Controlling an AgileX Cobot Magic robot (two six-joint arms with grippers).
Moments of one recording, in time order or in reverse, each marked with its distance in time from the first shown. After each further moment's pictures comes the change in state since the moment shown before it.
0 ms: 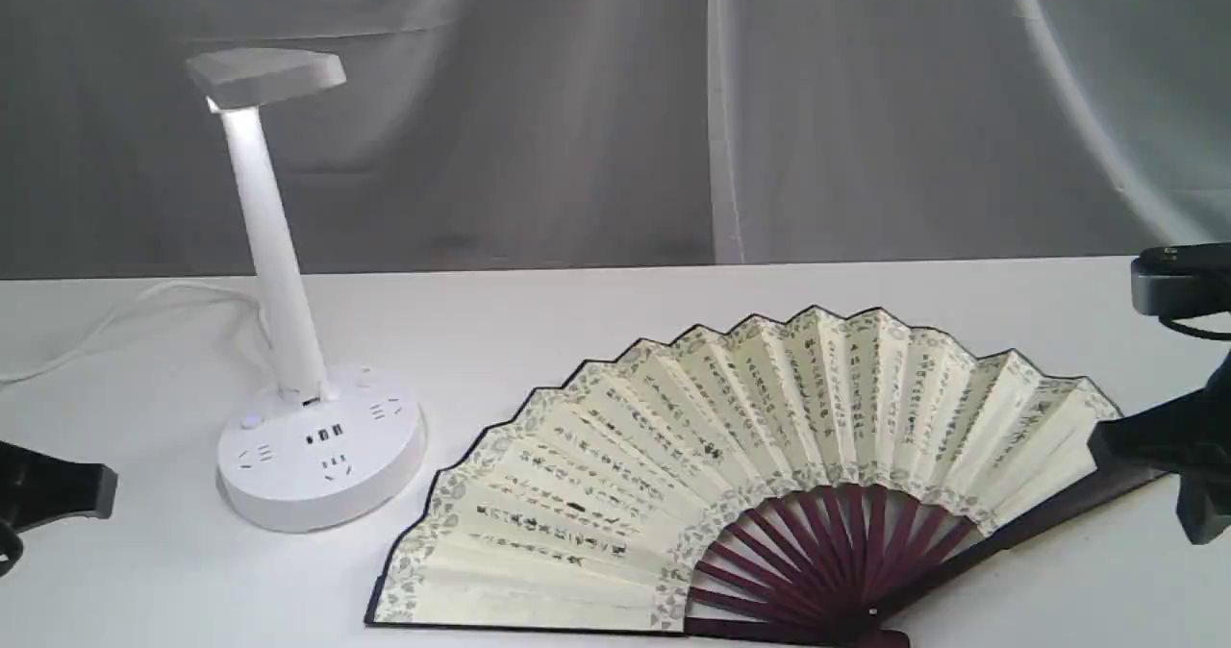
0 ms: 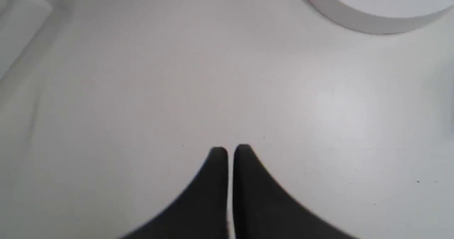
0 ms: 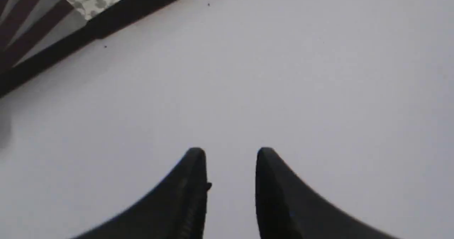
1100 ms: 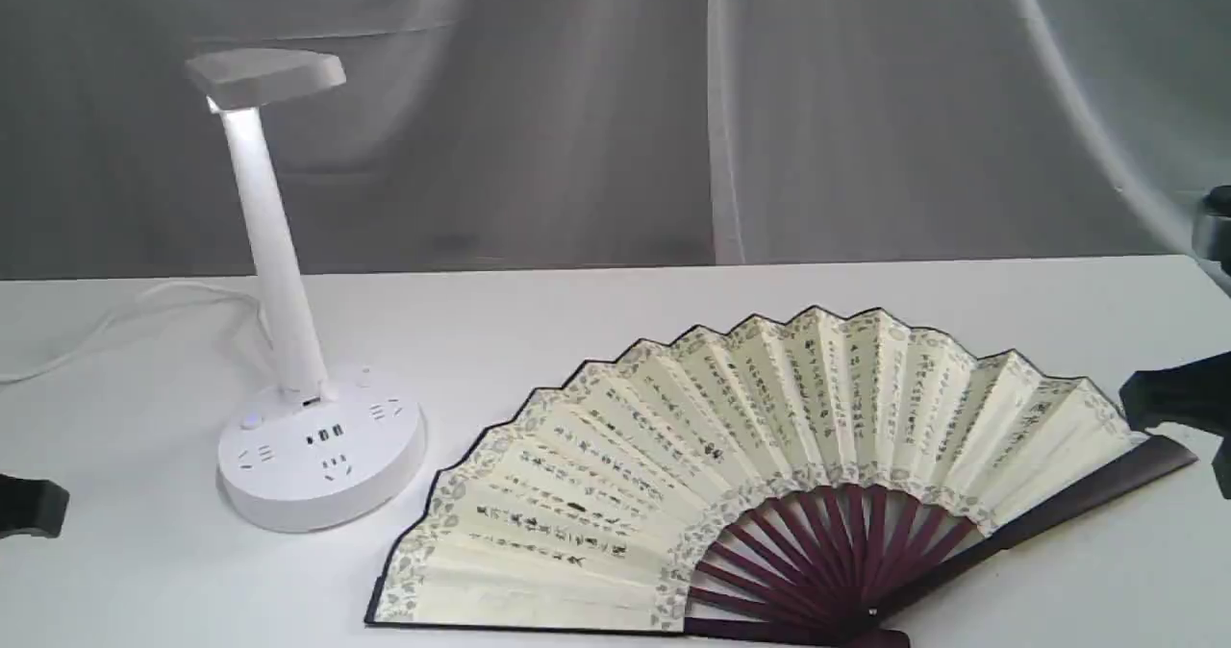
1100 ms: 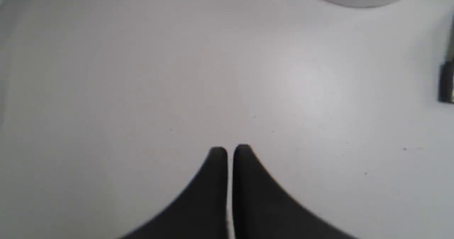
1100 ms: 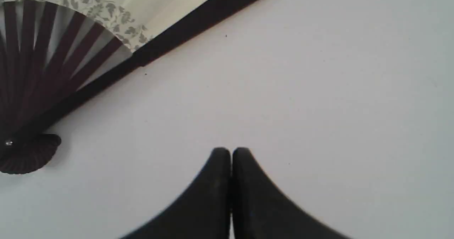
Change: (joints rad) left arm 0.170 -0.001 0.000 -0.336 0.002 0.439; right arm -0.030 -0.163 0.059 0.089 -0.044 -0.019
